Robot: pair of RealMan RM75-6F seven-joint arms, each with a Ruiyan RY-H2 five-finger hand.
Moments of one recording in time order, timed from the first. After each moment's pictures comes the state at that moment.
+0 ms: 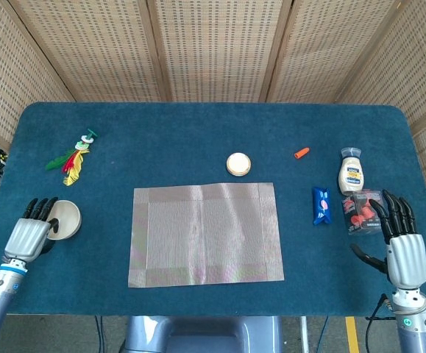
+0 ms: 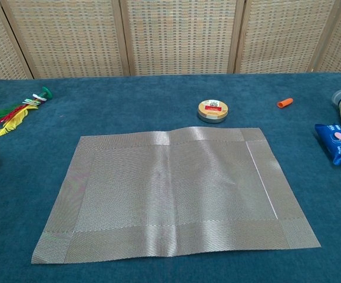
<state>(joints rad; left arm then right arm) -0.31 -1.53 0.03 -0.89 1.48 1.21 0.01 0.13 -1.39 0.13 -1.31 -1.63 1.73 0.22</state>
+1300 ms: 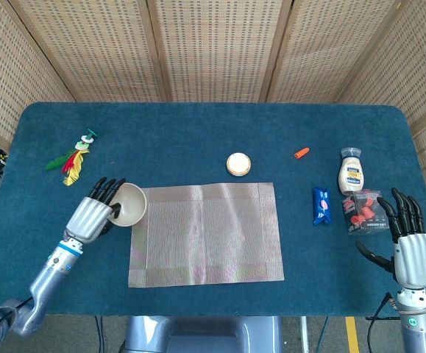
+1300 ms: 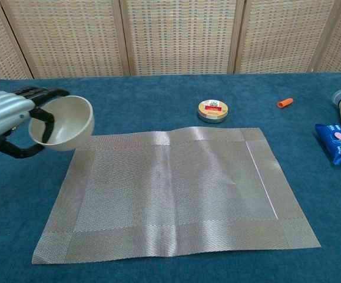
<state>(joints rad) -0.52 -1.58 -0.05 -1.16 1.59 1.19 0.15 0.12 -1.38 0.14 -1.31 -1.62 1.75 0.25</state>
